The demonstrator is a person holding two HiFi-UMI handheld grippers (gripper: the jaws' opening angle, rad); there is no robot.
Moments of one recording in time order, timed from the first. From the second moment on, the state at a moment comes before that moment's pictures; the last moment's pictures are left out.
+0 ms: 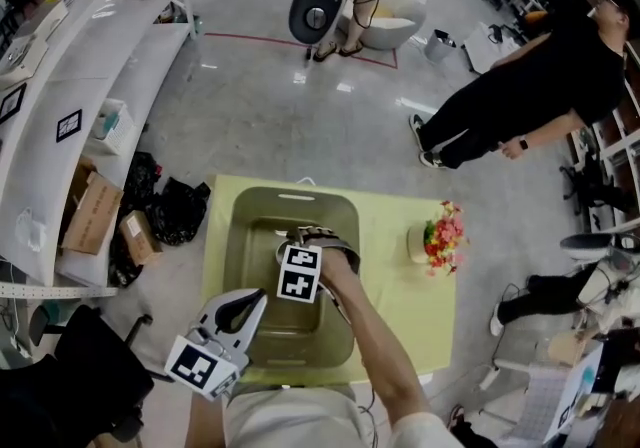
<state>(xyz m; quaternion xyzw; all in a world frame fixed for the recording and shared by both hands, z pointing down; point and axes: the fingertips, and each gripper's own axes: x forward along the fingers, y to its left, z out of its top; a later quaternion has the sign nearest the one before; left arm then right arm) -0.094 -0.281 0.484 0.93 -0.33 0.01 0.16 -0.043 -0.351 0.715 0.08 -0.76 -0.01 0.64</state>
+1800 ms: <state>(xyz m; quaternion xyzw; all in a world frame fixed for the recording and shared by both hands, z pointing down) 0.007 -0.250 0.461 0.97 -0.22 0.04 0.12 0.040 -0.293 0.509 0.23 -0.79 -0.09 0.56</state>
